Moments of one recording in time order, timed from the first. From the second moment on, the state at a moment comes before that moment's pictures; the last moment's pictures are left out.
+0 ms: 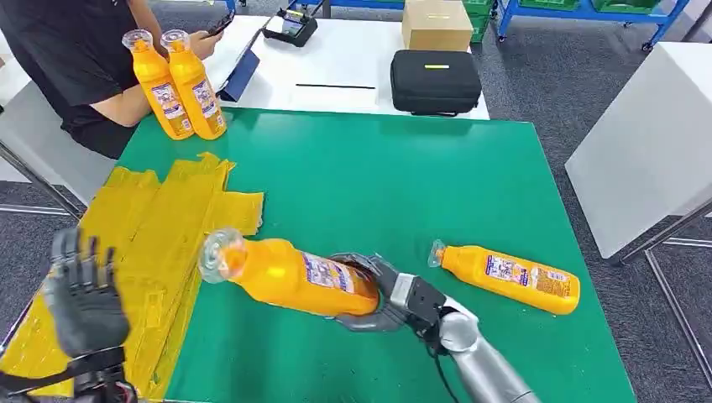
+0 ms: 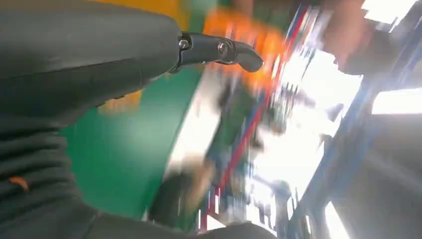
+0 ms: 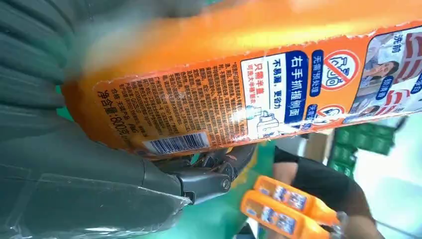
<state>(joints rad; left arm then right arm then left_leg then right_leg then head) 0.22 -0.26 0.11 -1.72 0.41 -0.14 -0.41 -0.26 -0.02 0.37 -1.03 0.17 0.47 -0.61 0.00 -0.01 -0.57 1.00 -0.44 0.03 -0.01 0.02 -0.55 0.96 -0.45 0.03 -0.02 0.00</state>
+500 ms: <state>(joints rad) 0.14 -0.20 -0.16 -1.64 0.45 -0.17 -0.37 -0.29 0.14 0.39 -1.01 0.11 0.35 -0.56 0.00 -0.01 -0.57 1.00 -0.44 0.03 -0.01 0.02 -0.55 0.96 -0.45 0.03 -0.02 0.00</state>
